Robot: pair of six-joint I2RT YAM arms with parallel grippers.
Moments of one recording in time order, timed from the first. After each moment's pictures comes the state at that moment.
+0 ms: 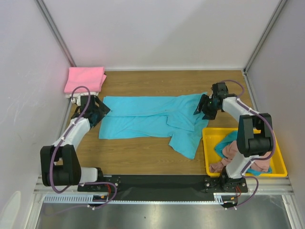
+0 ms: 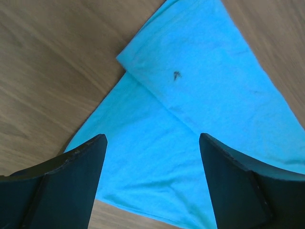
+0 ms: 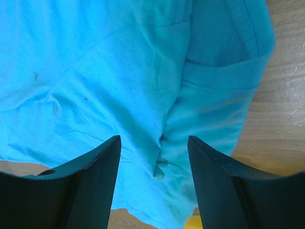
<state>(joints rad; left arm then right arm) 0.04 1.33 0.82 -0.32 -0.12 -0.74 0.09 1.71 1.14 -0.52 -0.27 0.48</state>
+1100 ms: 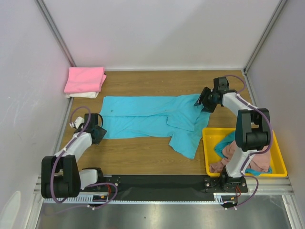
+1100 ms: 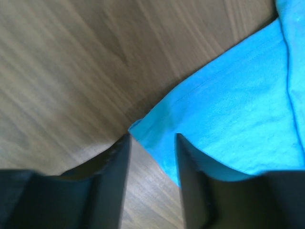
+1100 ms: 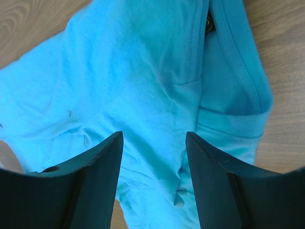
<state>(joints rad) 0.04 1.19 0.52 -0.39 -0.25 -0.98 0.07 1.80 1.24 -0.44 -0.26 0.58</state>
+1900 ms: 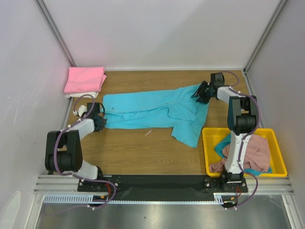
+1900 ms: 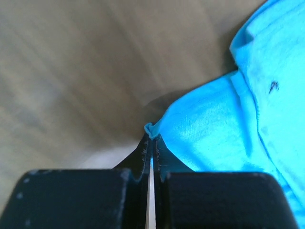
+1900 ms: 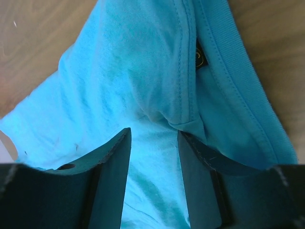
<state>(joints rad) 0.04 1.47 0.67 -0.21 -0.25 -0.93 0.05 2.12 1.47 -0.25 -0.32 0.65</state>
